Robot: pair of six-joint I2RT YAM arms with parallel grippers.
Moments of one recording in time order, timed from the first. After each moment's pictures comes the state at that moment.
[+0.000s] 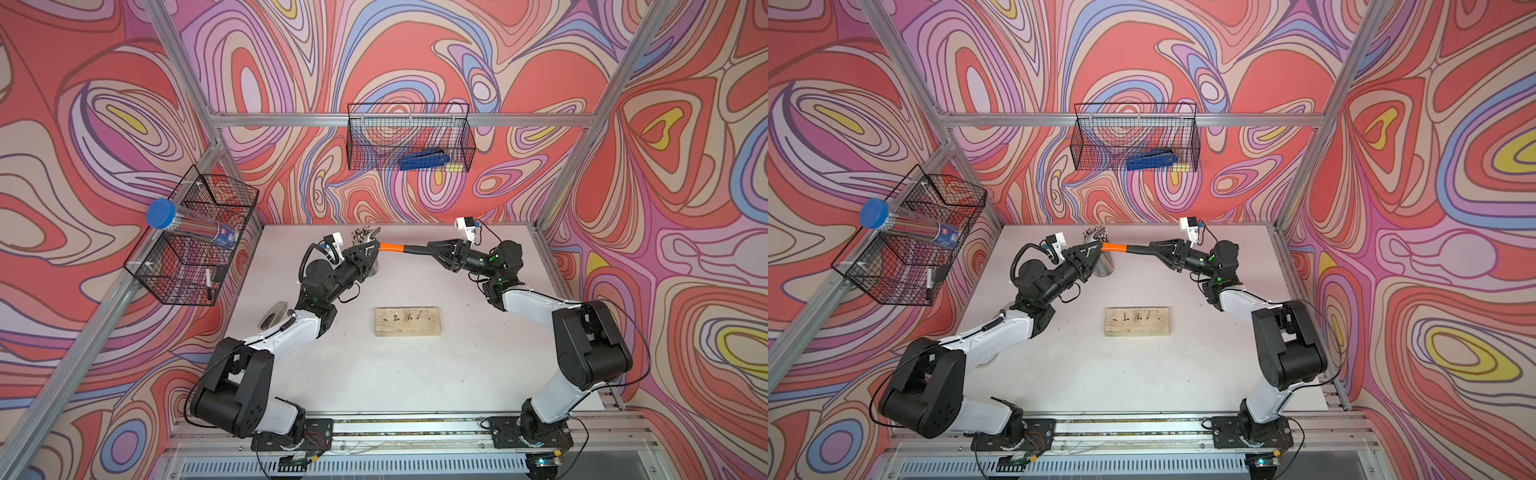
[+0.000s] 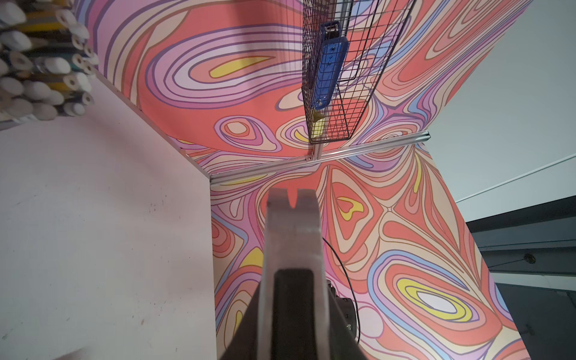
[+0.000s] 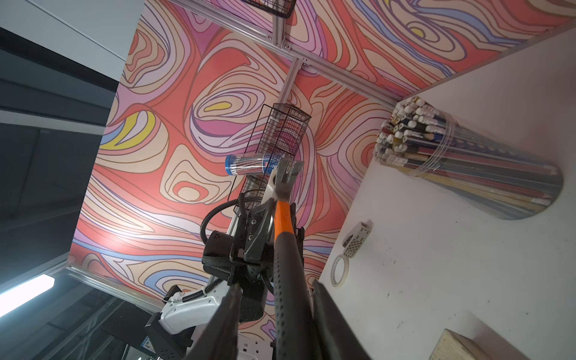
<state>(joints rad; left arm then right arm) -0.35 1.44 0.74 0.86 0.40 -1.47 0.24 1.69 0.95 1.02 -0.99 1.35</state>
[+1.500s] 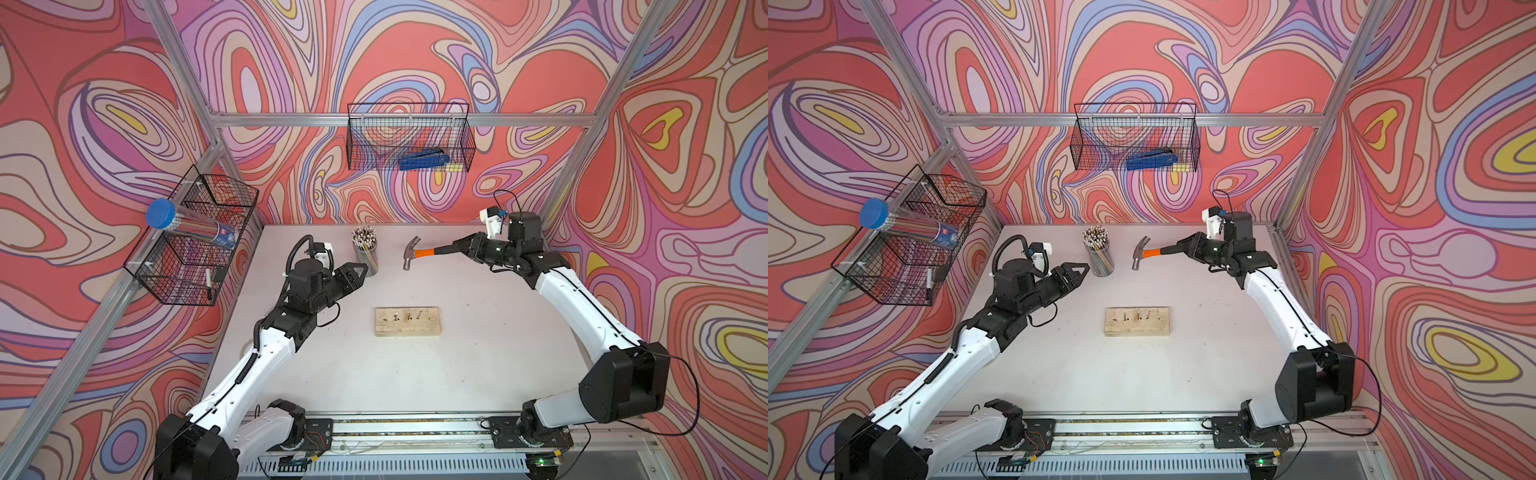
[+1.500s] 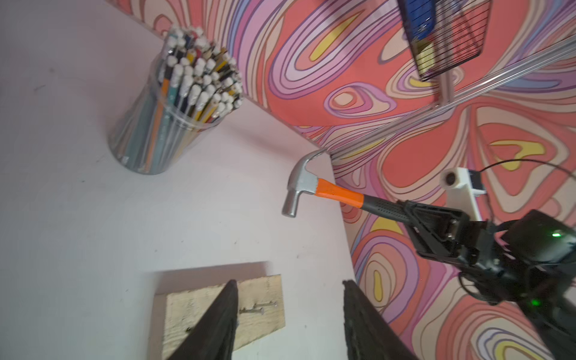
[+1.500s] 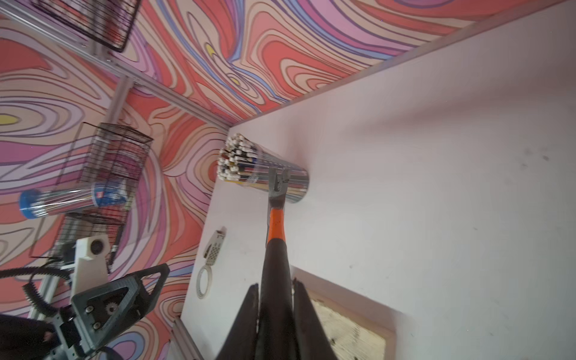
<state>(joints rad) -0.34 1.08 0.83 -0.16 0.26 -0.84 0.16 1.47 1.34 -0.48 -0.54 0.51</state>
